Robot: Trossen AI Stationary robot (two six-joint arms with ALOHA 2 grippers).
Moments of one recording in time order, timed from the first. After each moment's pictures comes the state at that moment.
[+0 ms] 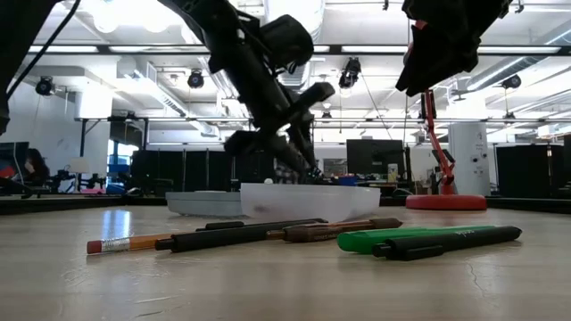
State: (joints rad) left arm 0.14 1.88 1.34 -0.36 -0.03 -0.87; right arm 0.25 1.20 0.92 -0.74 0.65 0.69
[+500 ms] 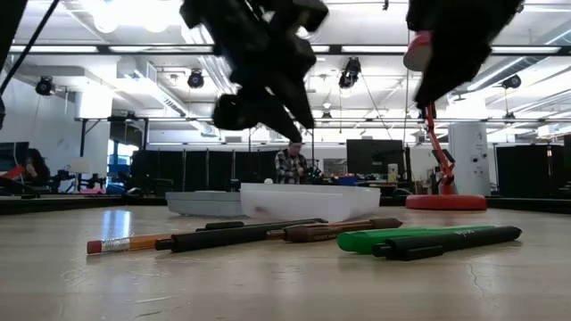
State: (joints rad) left arm -0.10 1.80 1.34 -0.46 0.10 -0.79; right arm 0.26 1.20 0.90 -0.75 0.44 0.59
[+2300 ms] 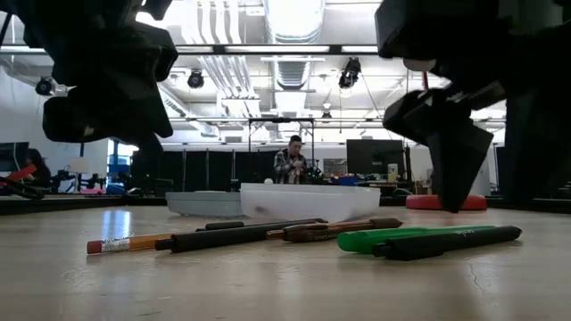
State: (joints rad) left arm -0.48 1.40 0.75 -0.21 -0.32 -1.31; right arm 0.50 1.85 1.15 -0.47 -0.02 0.35
